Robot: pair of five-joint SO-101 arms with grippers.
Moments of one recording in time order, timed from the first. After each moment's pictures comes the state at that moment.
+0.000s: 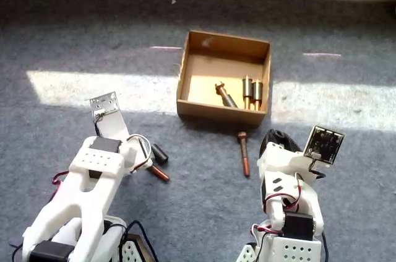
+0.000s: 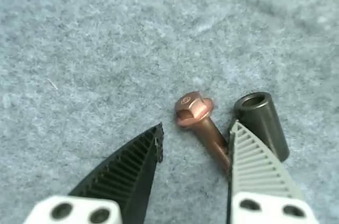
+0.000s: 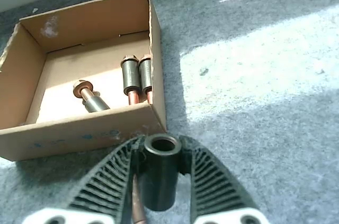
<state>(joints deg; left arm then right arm) 2.7 -30.3 65.9 50.7 36.8 0.4 -104.3 92.9 46.8 -11.3</state>
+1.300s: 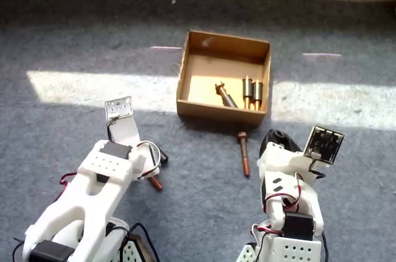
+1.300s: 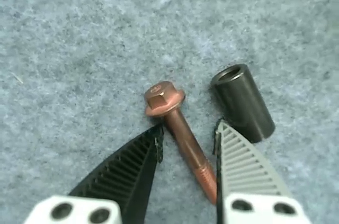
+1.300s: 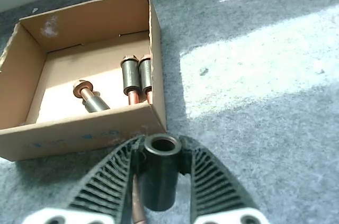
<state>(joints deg) 8.7 -30.6 68.0 49.5 36.8 0.4 -104.3 92.9 46.8 -11.3</state>
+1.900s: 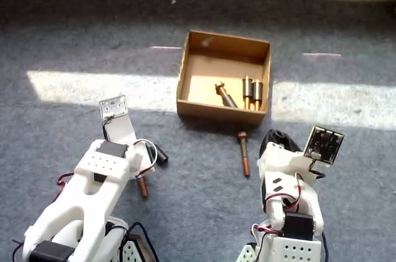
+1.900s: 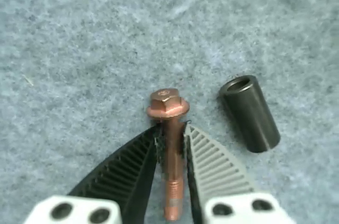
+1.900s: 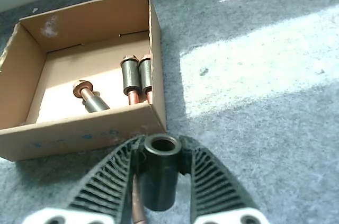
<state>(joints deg) 6.5 -30.6 68.1 48.9 37.1 0.4 -104.3 92.9 46.8 -11.3</state>
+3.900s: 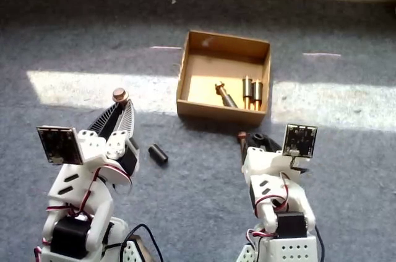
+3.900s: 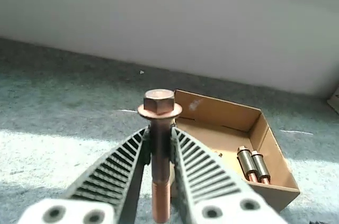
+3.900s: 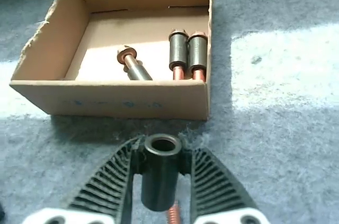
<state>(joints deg) 6.4 -103.8 74.0 48.4 21.0 -10.2 -104.5 95.7 46.8 -7.9</state>
